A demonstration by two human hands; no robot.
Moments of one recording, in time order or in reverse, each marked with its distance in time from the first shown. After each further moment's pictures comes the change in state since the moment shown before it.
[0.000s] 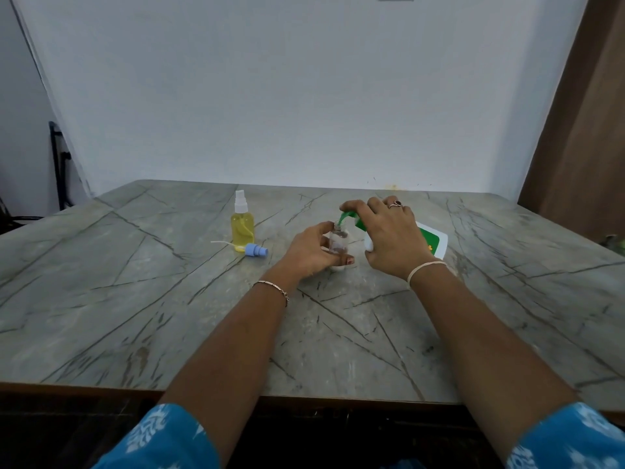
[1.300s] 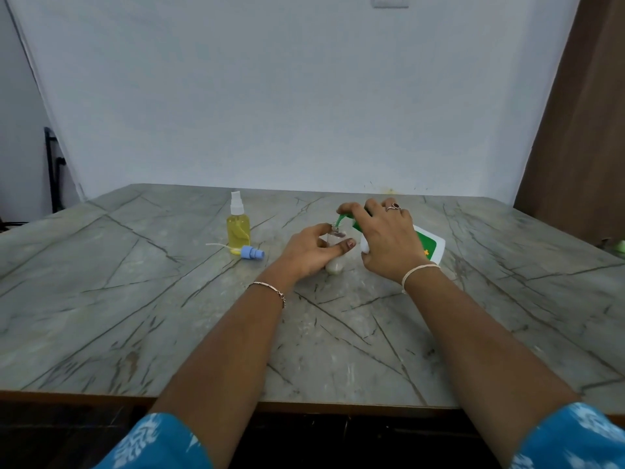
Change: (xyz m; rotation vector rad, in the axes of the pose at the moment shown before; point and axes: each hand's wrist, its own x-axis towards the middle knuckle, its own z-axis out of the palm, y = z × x) left_hand 0.005 -0.003 0.003 0.034 0.044 -0.038; right_hand 0.001 -0.003 0.007 -0.059 0.030 0.032
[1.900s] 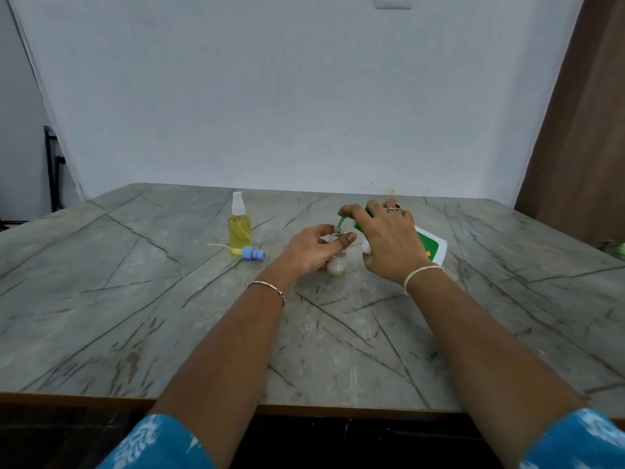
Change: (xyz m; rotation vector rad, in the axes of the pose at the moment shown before) left_hand 0.006 -0.003 0.000 -0.171 -0.032 -0.025; right_hand 0.000 -0.002 -0.003 0.001 0.006 0.002
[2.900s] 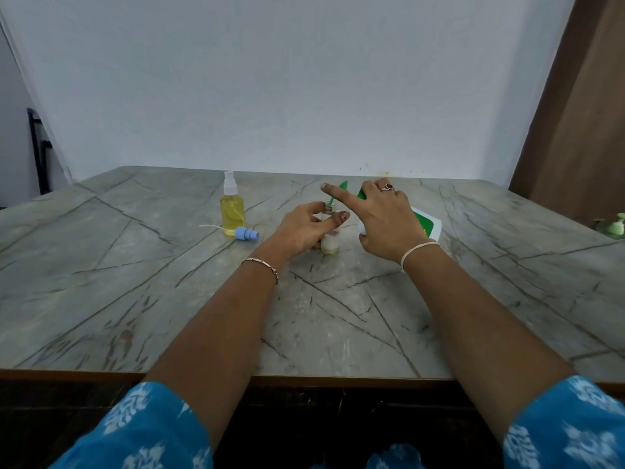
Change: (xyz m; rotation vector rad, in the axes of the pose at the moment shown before) left_hand 0.002 -0.004 0.000 -0.013 0.019 0.035; right_hand -0.005 0.002 0.001 -0.100 -0.024 -0.069
